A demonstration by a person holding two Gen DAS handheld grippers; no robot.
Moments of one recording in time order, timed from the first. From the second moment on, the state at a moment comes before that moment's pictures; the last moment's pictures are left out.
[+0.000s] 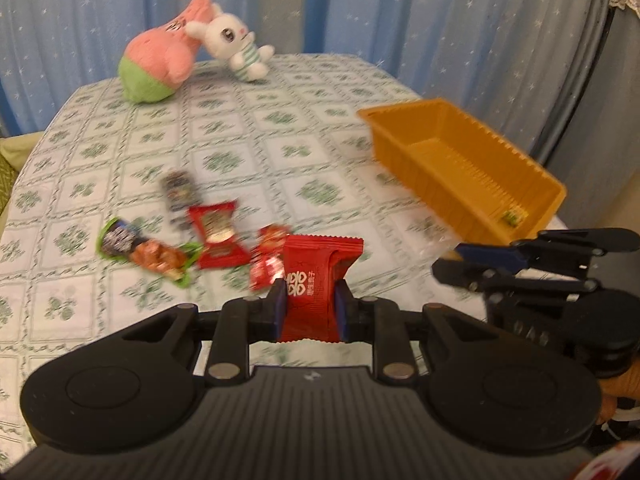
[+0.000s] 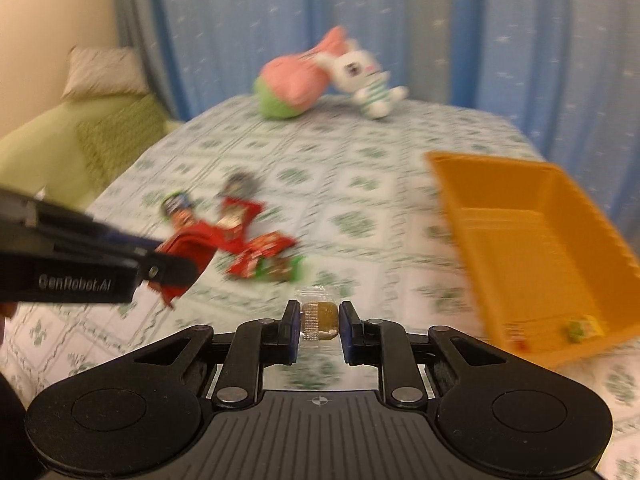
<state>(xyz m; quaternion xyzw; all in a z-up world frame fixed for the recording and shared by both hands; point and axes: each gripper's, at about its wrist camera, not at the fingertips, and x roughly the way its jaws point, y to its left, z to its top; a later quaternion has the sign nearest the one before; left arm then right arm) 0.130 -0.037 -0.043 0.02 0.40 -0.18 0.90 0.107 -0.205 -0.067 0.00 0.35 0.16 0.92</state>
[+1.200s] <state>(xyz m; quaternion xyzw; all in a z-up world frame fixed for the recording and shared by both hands) 0.183 -0.231 -0.031 0.03 0.39 -0.25 0.88 0.137 -0.415 -0.035 0.12 0.33 0.00 0.94</state>
